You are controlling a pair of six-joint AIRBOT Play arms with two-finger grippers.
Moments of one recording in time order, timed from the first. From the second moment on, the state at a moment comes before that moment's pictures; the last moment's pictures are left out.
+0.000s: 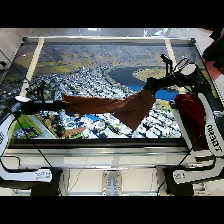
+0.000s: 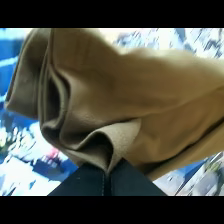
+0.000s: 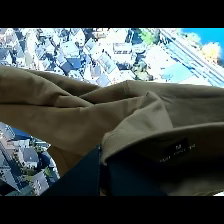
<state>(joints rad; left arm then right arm) 0.30 -1.47 0.91 0.66 -0.90 -0.72 -0.02 -1.52 1.41 -0.91 1.15 1.24</state>
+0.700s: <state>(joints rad) 0.66 -0.48 1.02 0.58 -0.84 -1.06 -0.02 -0.86 1.73 -1.09 1.33 1.30</state>
